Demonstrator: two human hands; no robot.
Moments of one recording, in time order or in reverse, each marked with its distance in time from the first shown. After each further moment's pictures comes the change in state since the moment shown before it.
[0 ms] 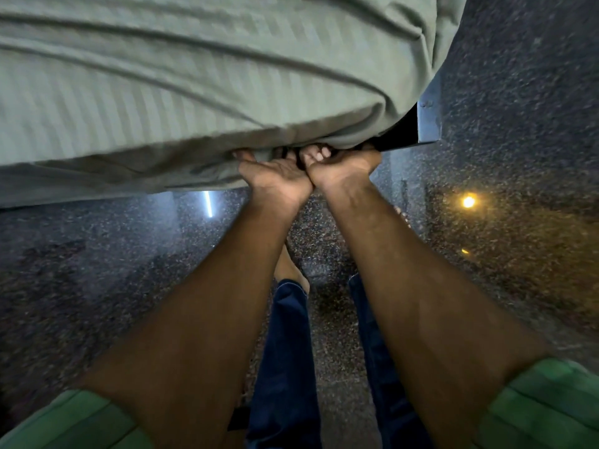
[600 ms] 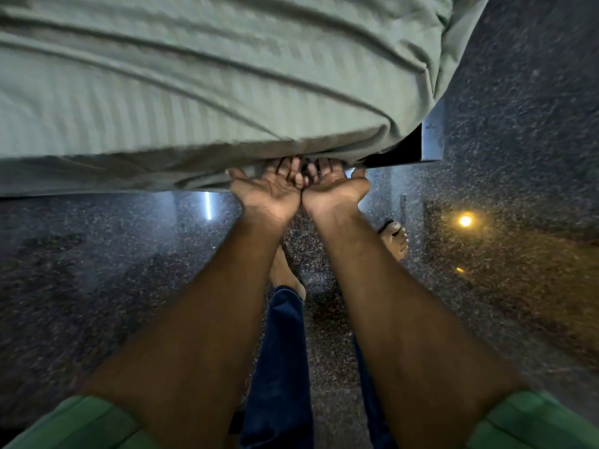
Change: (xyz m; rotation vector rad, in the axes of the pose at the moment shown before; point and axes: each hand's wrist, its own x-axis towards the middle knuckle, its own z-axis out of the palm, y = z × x) left_hand -0.022 0.022 -0.017 0.027 0.005 0.048; right_hand -0.011 0.028 -0.018 -0.007 -0.024 0.035
